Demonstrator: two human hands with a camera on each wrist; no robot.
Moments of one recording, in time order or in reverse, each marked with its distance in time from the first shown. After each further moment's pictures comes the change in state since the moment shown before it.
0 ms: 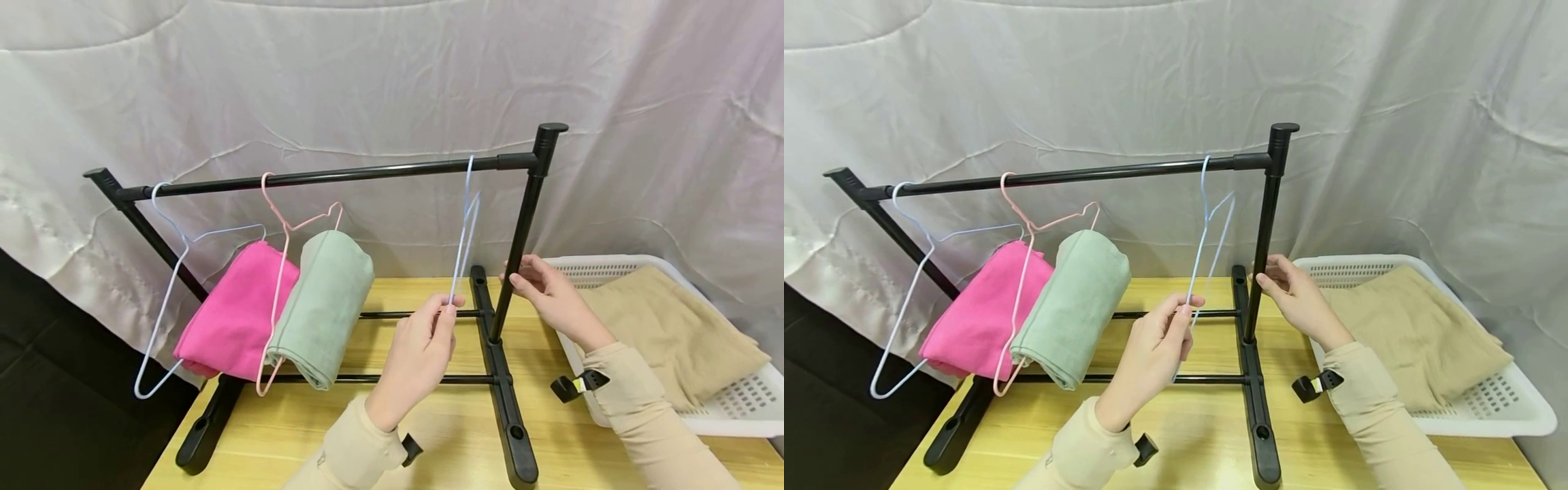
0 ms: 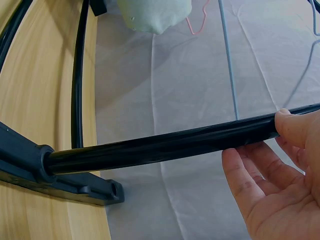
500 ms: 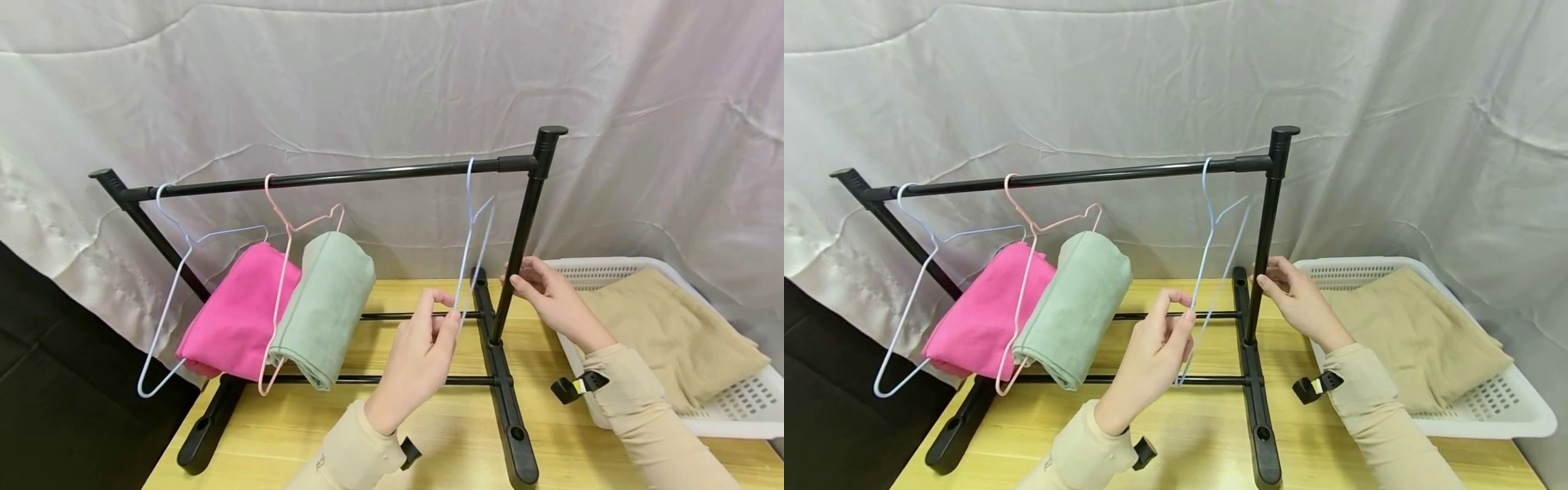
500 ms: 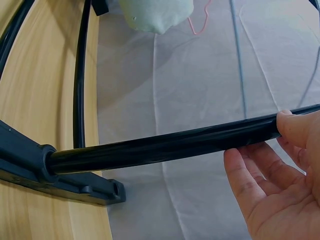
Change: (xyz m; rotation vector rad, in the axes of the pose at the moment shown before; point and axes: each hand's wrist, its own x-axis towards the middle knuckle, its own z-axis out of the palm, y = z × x) left_hand -0.005 0.001 -0.002 -0.022 -0.020 0.041; right_hand 0.000 0.002 0.001 0.006 0.006 -0.015
